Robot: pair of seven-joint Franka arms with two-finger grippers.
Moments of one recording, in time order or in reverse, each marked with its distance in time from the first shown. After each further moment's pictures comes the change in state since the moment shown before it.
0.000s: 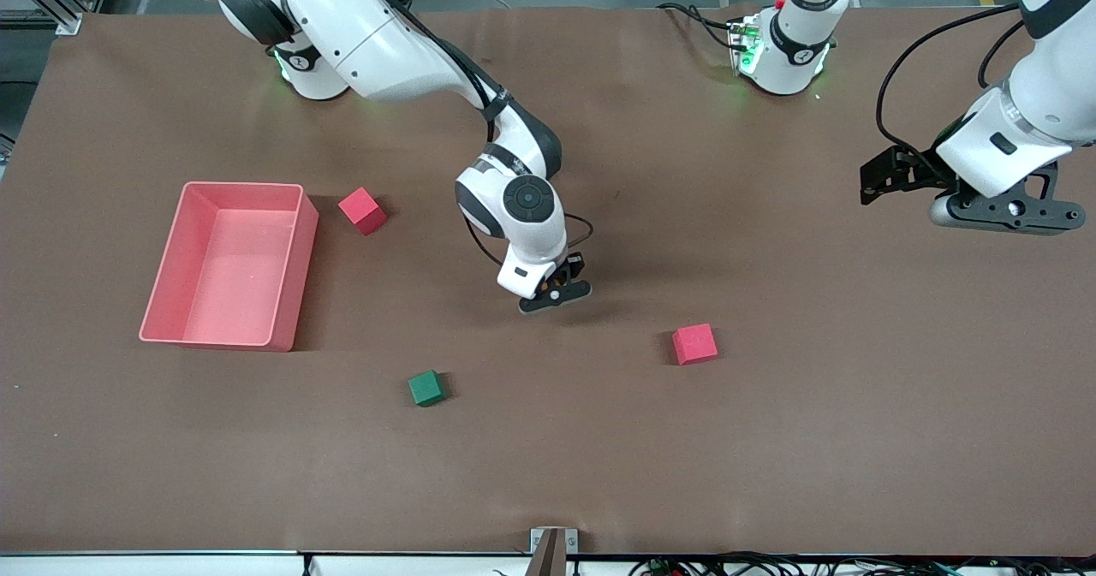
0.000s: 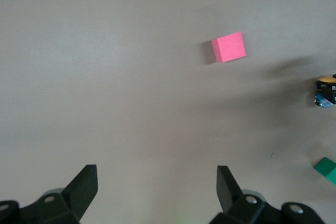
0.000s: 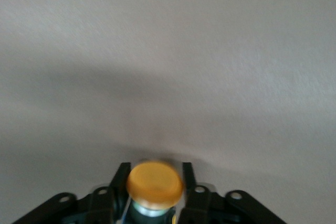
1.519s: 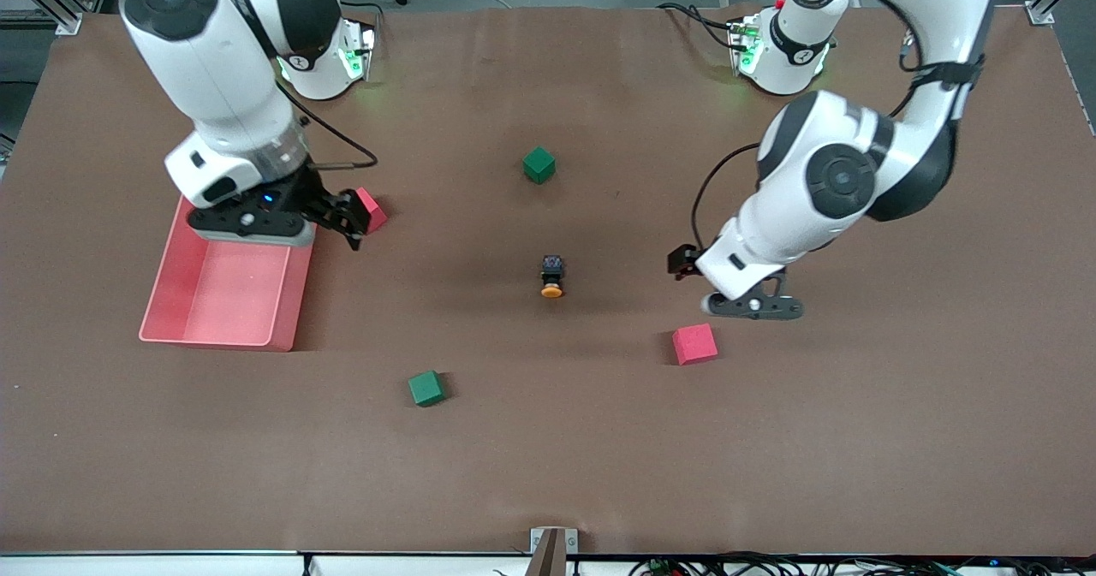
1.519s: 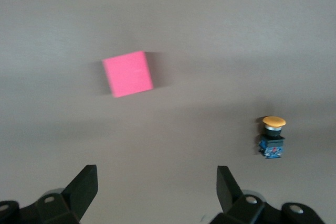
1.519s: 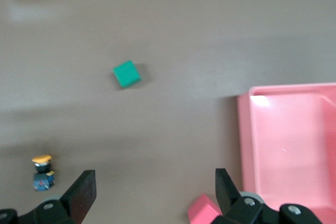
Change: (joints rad) left arm -0.187 0.345 -0.134 -0.071 -0.022 0.442 -0.343; right arm -0.526 -0.829 0.128 -0.350 -0.005 -0.430 -0.025
